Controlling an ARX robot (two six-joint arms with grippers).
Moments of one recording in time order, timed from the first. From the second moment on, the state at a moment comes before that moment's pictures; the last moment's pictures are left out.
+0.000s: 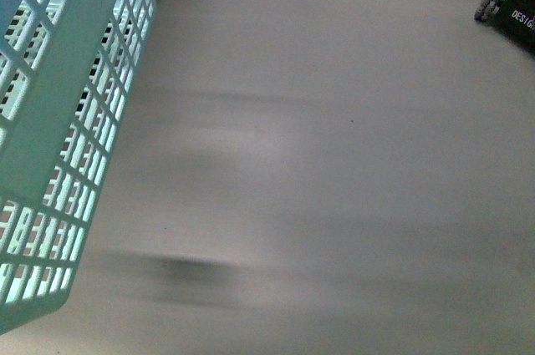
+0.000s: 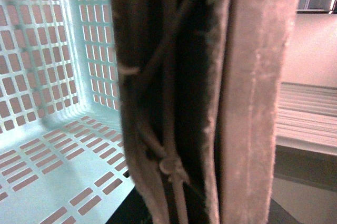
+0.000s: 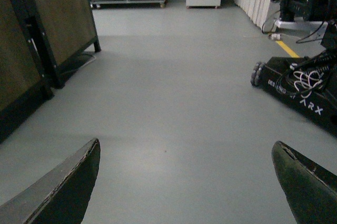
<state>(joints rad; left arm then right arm) -0.02 0.92 0.77 -0.15 0.02 -1.49 0.00 0.00 0.02 0.00 0.00 0.00</state>
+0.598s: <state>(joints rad) -0.02 0.92 0.77 -0.15 0.03 -1.49 0.00 0.00 0.02 0.00 0.00 0.00</state>
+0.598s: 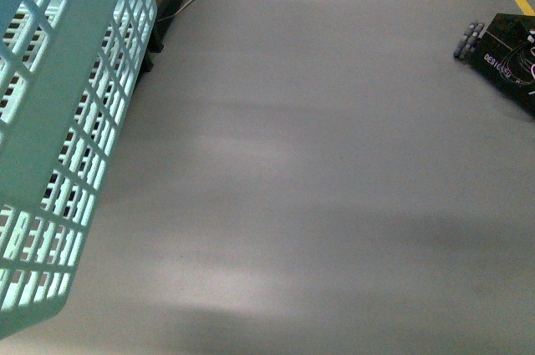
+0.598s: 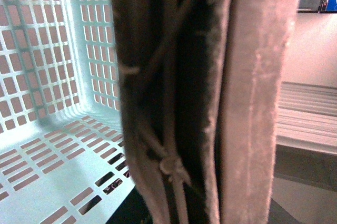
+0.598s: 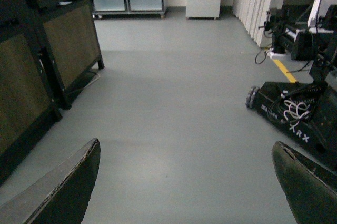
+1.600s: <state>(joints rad) -0.02 0.92 0.77 -0.15 0.02 -1.49 0.00 0.00 0.02 0.00 0.00 0.00</state>
